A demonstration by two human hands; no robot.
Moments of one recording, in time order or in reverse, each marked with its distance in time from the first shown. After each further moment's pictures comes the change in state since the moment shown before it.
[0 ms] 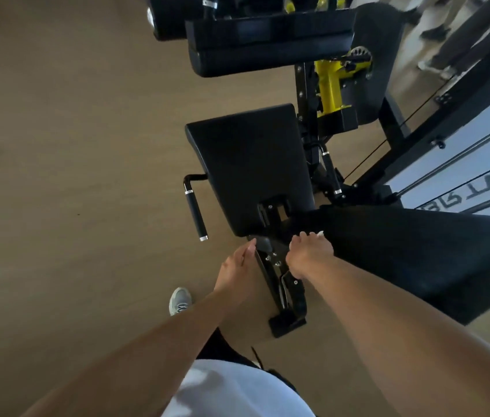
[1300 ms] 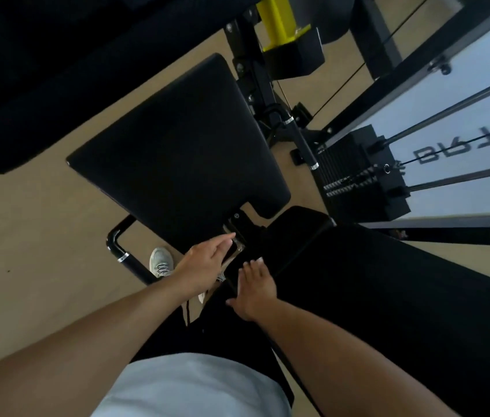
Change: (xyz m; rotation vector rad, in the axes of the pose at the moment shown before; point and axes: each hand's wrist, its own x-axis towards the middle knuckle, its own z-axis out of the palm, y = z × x) left_hand 0.294 0.082 -0.024 0.351 -0.556 -0.071; right_hand 0.223 -0.046 0.020 0.142 -0.464 -0.188
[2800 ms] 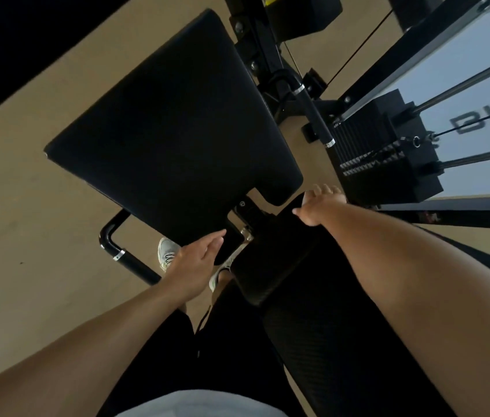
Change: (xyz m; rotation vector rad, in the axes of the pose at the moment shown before) left_hand 0.024 -0.034 0.004 0.005 0.037 -0.092; right_hand 0.086 0.179 -0.062 0.157 0.032 0.301
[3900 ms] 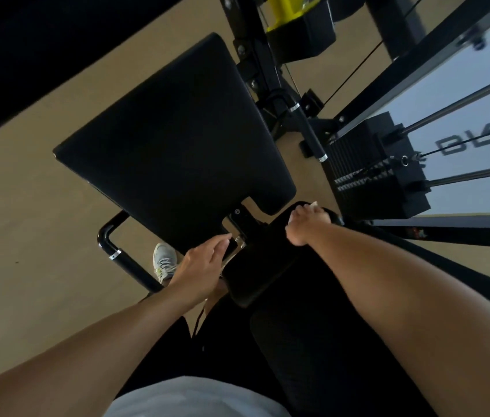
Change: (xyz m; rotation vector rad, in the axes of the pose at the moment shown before) left_hand -0.010 0.025 0.023 -0.026 0.084 0.021; right_hand -0.041 -0.009 0.002 -0.090 0.057 -0.173
